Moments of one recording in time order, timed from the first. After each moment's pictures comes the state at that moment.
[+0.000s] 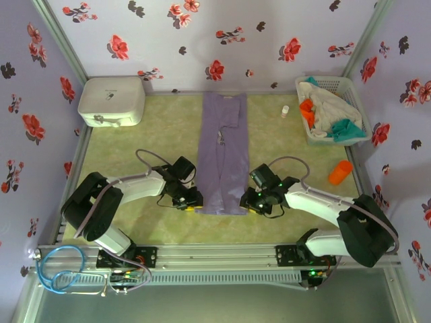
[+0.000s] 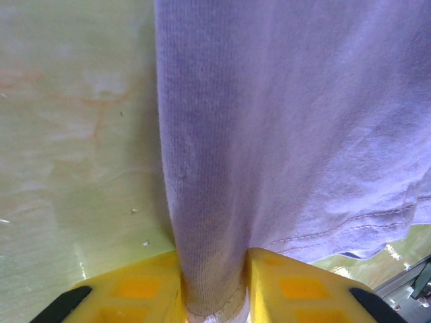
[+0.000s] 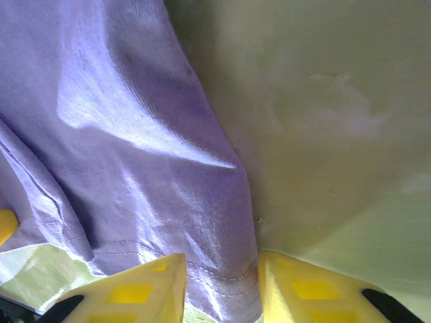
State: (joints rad) left arm -0.73 1.57 0.76 -0.48 0.42 -0.78; right arm 0.69 1.29 0.57 -0.47 -0.31 0.99
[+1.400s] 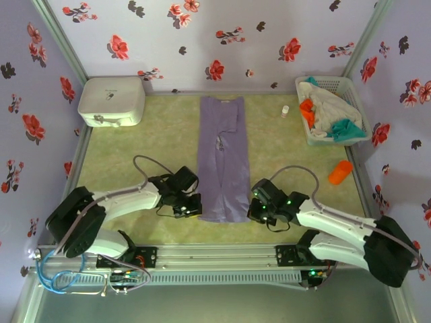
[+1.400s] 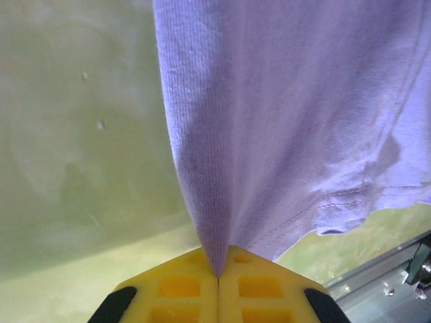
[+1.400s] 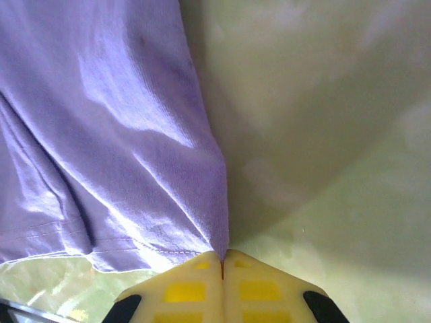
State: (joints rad) left arm -0.88 1.39 0.68 -0.48 0.33 -0.95; right arm 0.85 1.02 0.45 -0.53 -0.16 1.14
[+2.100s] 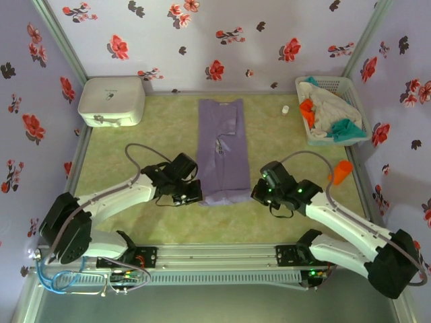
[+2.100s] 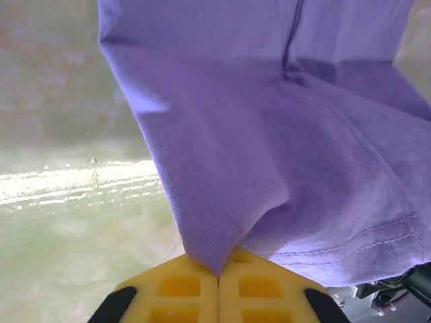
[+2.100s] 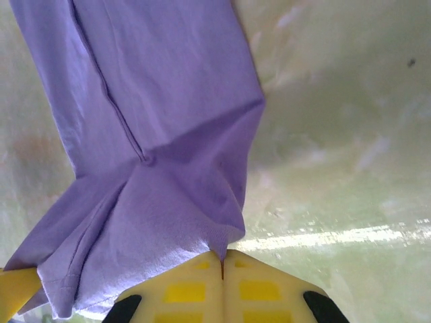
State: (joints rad) left arm -0.82 1.35 0.87 -0.64 0.26 -0.93; right arm 0.70 0.99 0.65 -0.65 -0.10 1.09
